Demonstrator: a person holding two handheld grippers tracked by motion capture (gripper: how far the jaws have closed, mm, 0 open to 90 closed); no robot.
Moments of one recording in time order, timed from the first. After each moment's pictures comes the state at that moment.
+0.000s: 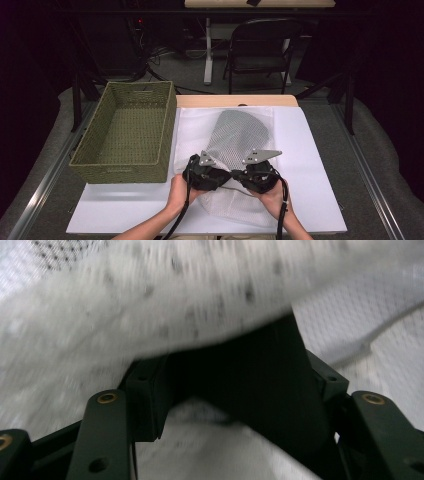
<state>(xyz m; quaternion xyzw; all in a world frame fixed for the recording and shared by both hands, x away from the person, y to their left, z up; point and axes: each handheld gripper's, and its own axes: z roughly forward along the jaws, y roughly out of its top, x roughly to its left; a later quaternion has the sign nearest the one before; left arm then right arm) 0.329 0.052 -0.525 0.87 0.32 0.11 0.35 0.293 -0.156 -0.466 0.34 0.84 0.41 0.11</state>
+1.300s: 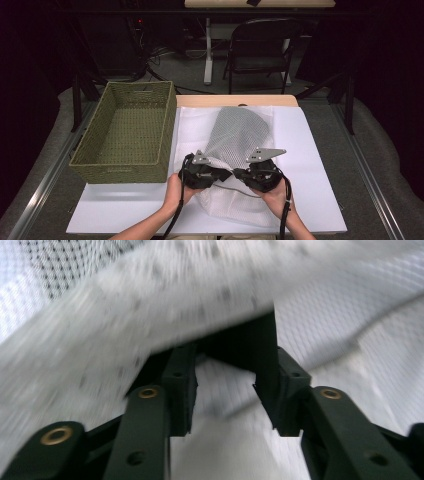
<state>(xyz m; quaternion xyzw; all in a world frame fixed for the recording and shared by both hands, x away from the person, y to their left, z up) 0.333 0.069 -0.524 0.87 0.31 0.07 0.37 0.294 -0.162 -0.463 0.34 0.83 0.42 0.11</state>
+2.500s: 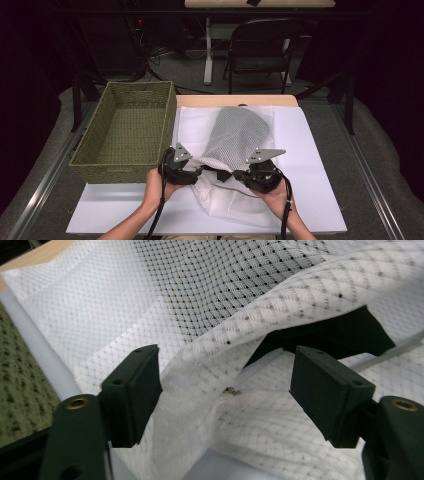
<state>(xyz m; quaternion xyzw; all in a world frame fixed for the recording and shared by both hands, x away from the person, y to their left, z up) 0.331 0.105 -0.491 0.85 0.33 0.18 0.36 0.293 -0.162 -0.463 0.34 0.84 0.41 0.10</state>
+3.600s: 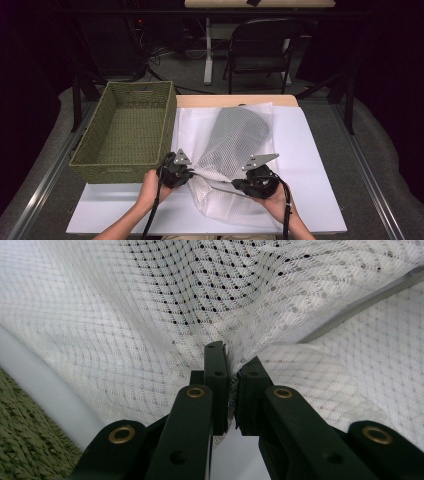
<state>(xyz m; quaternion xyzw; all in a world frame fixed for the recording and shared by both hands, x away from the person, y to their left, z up) 0.332 0.116 -0.508 0.90 0.30 0.11 0.31 0.288 -0.159 -0.476 0.32 0.87 0.37 0.06</state>
